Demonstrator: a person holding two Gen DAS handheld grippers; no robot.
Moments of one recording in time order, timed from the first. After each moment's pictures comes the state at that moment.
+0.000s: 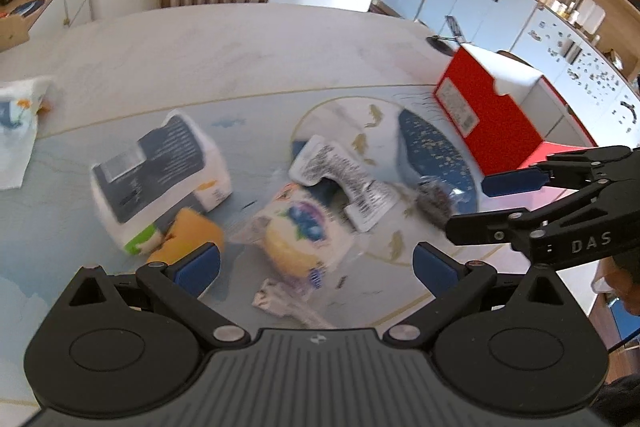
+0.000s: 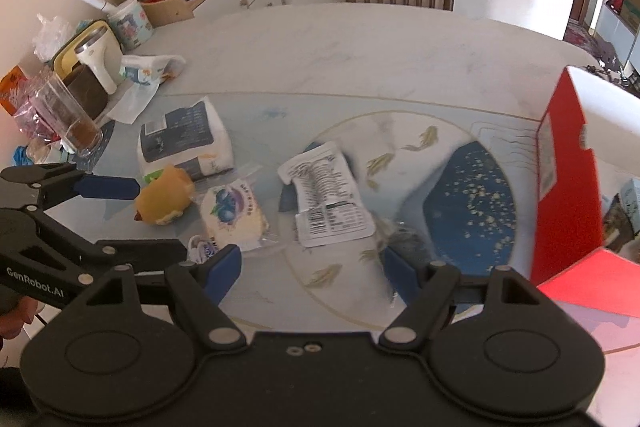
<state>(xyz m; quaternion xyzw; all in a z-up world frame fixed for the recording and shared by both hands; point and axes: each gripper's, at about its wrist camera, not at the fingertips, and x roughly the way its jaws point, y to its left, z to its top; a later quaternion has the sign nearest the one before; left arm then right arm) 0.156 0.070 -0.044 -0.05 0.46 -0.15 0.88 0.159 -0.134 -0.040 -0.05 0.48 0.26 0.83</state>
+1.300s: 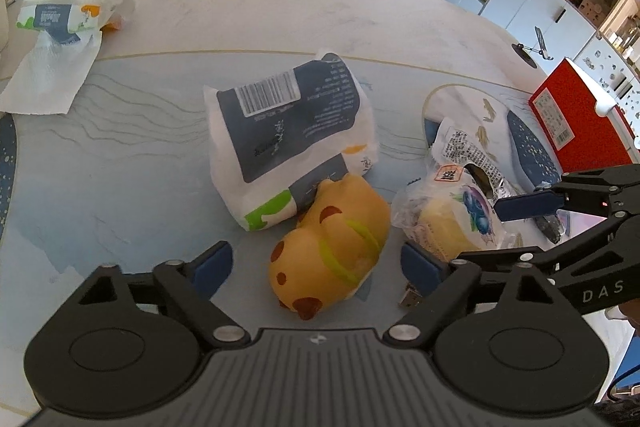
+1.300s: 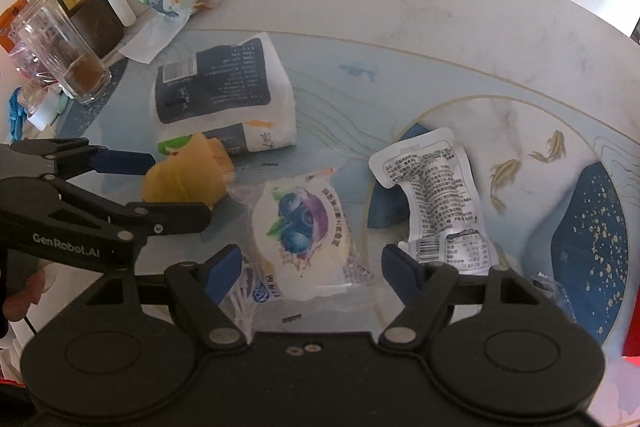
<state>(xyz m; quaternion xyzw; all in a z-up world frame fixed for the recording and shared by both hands) 0.187 0.149 -0.111 -0.10 0.49 -0.08 0.86 0.193 -0.037 -0.102 -0.11 0.53 0.31 0.78</state>
